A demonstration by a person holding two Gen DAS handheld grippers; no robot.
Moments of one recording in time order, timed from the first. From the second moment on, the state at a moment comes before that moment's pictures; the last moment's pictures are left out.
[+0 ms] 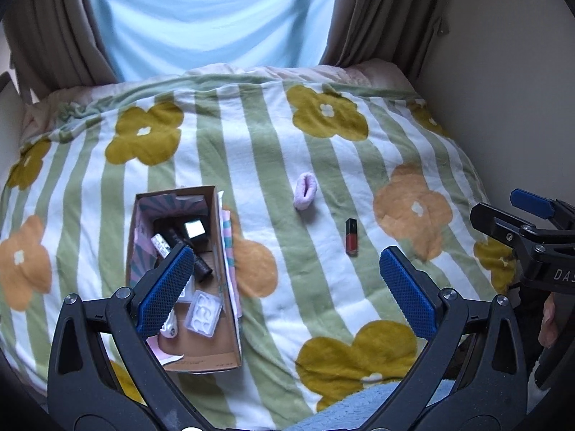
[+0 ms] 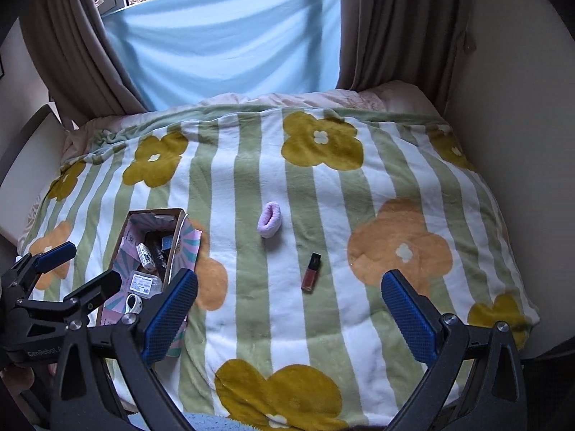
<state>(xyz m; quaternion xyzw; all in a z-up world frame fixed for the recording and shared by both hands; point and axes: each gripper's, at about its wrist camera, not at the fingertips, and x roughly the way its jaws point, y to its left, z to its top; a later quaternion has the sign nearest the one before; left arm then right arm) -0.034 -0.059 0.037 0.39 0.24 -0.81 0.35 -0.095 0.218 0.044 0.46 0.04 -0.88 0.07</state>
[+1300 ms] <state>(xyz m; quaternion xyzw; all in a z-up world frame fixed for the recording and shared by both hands) -0.246 -0.190 -0.142 0.56 -0.02 -0.82 0.12 -0.210 0.243 -0.127 0.53 -0.03 -0.85 0.00</state>
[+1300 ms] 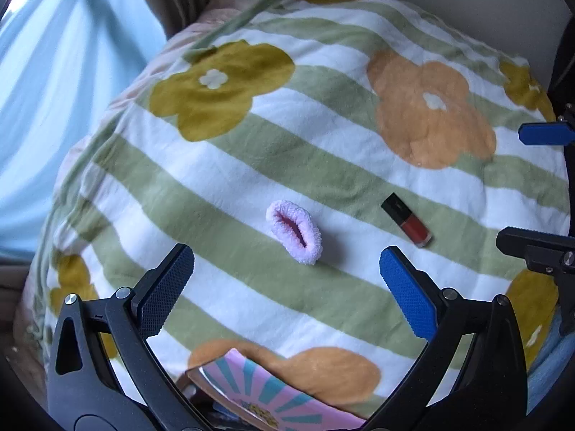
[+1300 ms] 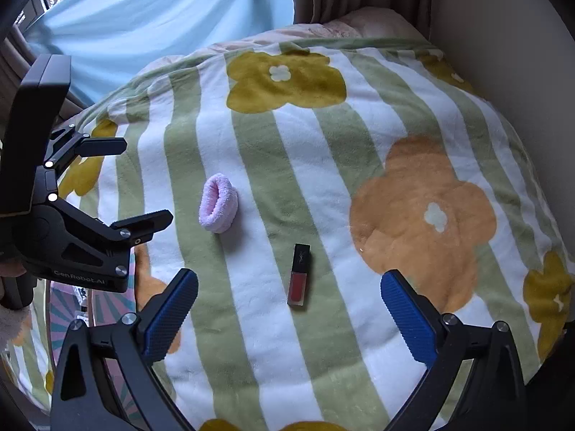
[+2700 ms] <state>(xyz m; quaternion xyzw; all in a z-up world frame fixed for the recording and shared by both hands) -0.292 -0.211 -0.279 0.62 -0.11 -0.77 -0.04 -0.229 0.260 -0.245 0.57 -0.06 -0.82 -0.04</state>
